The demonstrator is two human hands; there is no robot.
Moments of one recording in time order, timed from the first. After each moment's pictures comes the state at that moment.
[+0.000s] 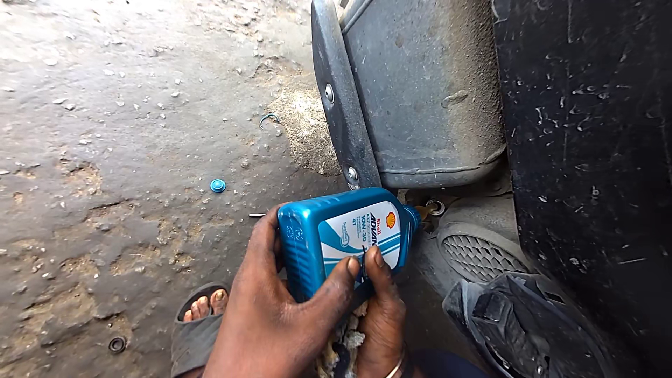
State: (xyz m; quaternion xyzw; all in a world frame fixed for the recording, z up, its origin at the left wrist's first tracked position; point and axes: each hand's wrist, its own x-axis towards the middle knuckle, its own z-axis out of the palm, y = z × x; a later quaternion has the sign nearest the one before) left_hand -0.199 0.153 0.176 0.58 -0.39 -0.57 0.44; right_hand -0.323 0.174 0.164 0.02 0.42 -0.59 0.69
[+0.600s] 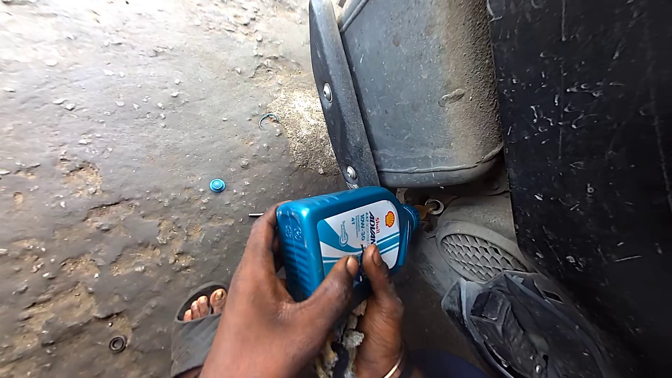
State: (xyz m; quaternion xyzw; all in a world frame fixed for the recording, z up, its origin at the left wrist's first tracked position) left_hand -0.199 0.152 0.178 0.58 -0.39 -0.57 0.44; right_hand -0.324 0.175 0.166 0.03 0.42 -0.58 0.69
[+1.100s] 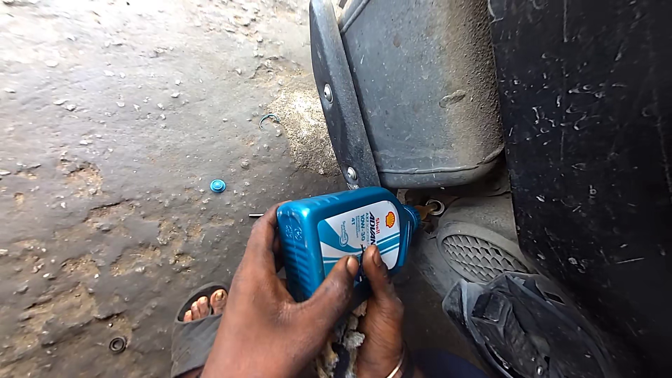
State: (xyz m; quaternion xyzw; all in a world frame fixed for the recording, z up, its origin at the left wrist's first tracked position) left_hand -0.200 0.151 0.178 0.58 -0.39 -0.57 0.44; right_hand -0.326 0.175 0.164 0.03 0.40 -0.58 0.71
